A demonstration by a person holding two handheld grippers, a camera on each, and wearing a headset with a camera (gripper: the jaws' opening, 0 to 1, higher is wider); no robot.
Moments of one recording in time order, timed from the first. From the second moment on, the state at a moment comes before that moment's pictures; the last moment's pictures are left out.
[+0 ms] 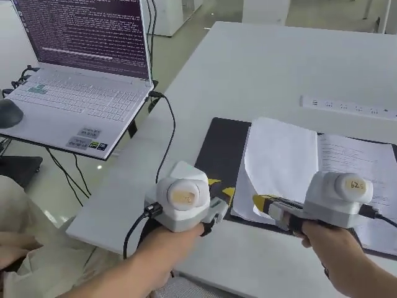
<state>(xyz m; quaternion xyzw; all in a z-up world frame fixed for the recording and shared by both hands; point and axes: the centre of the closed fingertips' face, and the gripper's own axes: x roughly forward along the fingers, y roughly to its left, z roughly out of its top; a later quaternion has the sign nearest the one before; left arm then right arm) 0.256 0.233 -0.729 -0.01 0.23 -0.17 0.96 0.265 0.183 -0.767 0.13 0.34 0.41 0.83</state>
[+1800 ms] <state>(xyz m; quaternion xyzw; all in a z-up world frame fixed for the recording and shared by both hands) 0.290 0.180 -0.817 0.08 0.29 -0.23 0.92 0.328 0.084 -0.765 0.19 0.35 0.35 0.85</state>
